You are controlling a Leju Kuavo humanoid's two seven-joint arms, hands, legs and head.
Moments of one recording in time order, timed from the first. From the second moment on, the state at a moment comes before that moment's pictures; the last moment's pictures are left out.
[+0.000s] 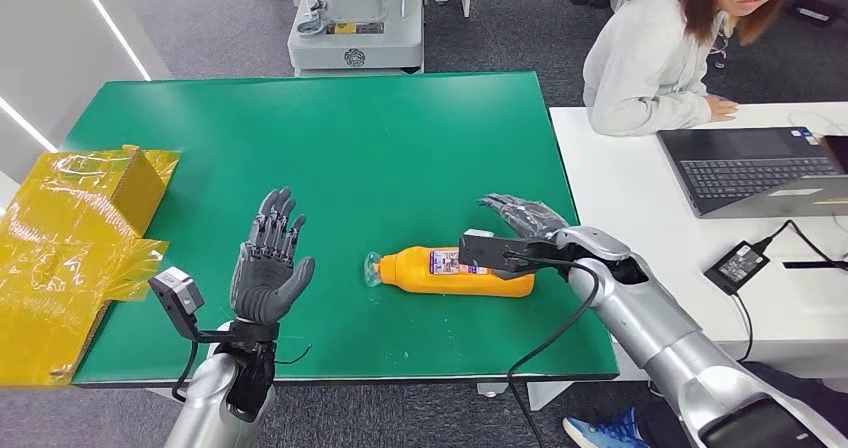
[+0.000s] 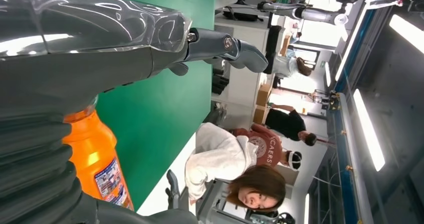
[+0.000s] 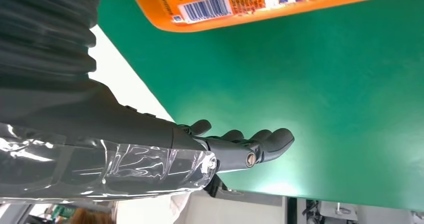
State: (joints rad) left arm -0.20 -0.13 -0.30 -1.20 0.20 -0.20 -0.45; right arm -0.69 -0.26 0.72 -1.05 0.58 0.37 -0.18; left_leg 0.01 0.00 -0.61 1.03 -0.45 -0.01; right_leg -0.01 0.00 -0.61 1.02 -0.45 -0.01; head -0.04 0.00
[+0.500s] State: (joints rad) left arm -0.18 -0.13 -0.30 -1.21 0.19 -0.22 -0.43; right arm -0.64 -0.29 0.77 -1.08 0.47 0.27 -0.27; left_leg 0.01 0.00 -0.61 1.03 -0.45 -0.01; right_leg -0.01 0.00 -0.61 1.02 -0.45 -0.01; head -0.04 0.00
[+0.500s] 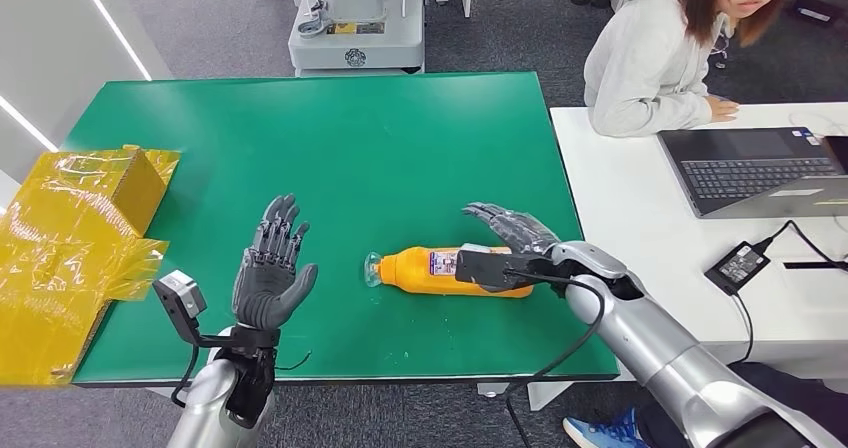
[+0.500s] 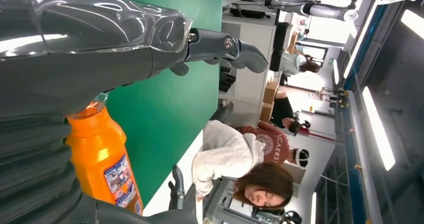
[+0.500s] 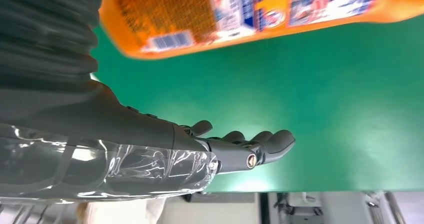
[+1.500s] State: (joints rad) left arm -0.18 -0.12 -0.29 -1.19 0.32 -0.31 -0.41; right arm -0.74 -0.20 0.89 -0.77 0.55 0.32 -0.24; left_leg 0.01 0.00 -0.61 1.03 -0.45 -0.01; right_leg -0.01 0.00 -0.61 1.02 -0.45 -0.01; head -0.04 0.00
